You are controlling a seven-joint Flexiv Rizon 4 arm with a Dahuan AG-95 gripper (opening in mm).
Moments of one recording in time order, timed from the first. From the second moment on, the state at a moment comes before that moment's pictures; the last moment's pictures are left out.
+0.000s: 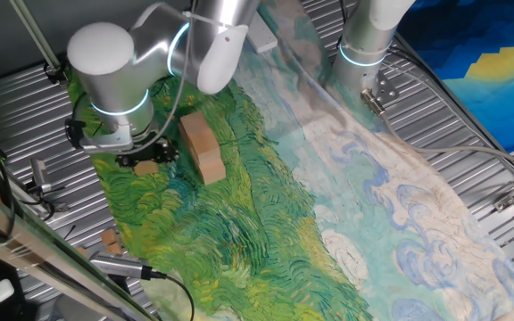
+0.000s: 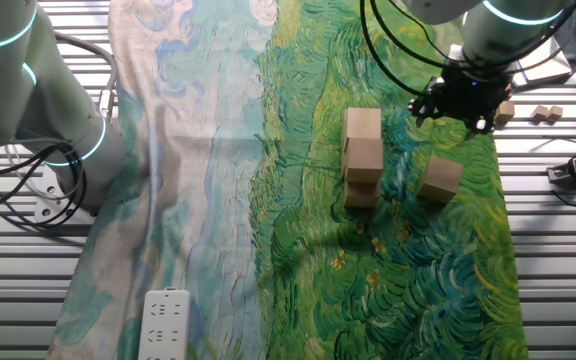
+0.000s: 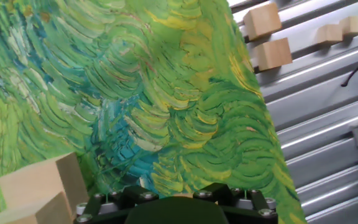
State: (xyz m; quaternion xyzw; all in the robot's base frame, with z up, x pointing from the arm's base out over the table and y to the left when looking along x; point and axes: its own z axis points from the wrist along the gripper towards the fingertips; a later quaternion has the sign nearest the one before) arm 0.636 0.038 0.093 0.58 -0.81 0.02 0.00
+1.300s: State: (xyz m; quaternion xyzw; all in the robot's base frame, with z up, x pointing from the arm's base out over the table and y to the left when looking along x) arm 0.638 -0.010 0.048 0.63 -0.78 0.03 -0.02
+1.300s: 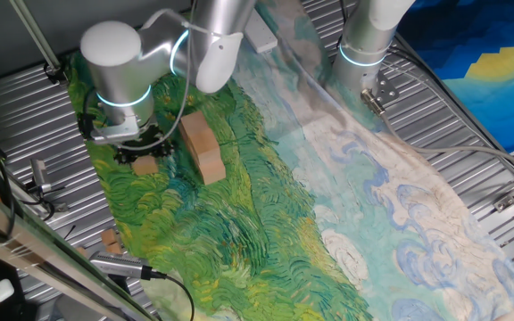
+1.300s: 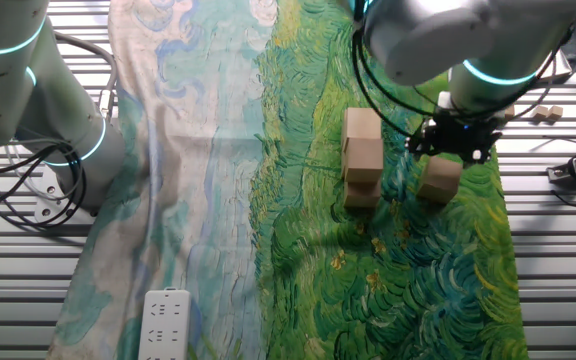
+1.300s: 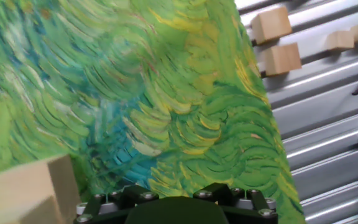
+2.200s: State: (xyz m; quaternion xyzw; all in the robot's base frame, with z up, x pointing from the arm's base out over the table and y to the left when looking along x) arm 0.639 -0.019 0.044 0.61 -0.79 0.04 -0.04
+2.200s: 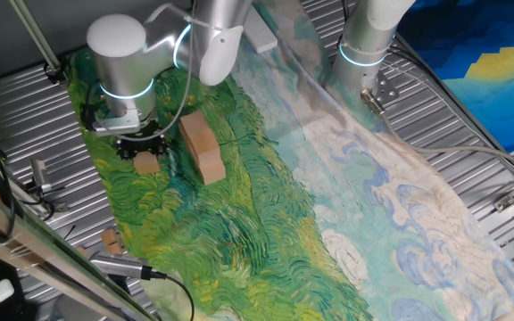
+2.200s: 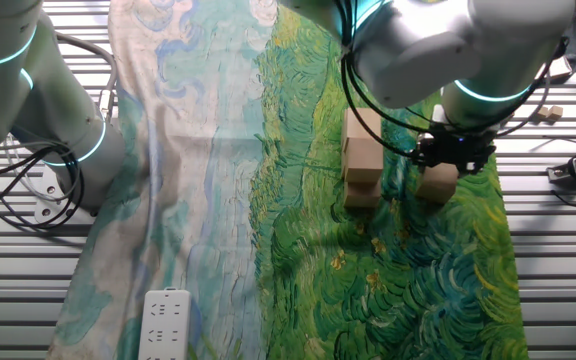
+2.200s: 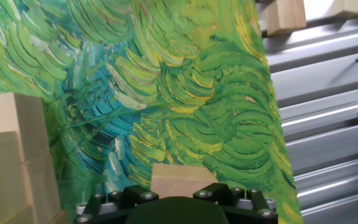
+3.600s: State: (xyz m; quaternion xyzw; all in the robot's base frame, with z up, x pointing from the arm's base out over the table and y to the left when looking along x) arm 0.629 0.003 0.136 0.62 -0.79 0.02 -0.01
